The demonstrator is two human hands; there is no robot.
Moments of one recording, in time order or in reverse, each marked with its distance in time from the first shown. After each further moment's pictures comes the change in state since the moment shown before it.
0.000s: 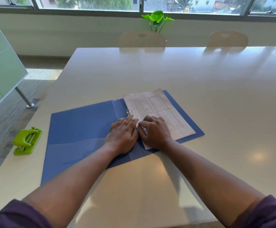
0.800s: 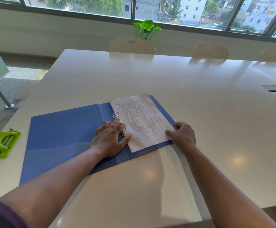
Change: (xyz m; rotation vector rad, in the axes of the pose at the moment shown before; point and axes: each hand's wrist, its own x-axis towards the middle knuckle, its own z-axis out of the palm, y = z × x) left_hand -0.001 0.003 0.000 0.020 0.009 -0.026; right_hand -0.041 0.088 -0.068 0.242 0.015 0.910
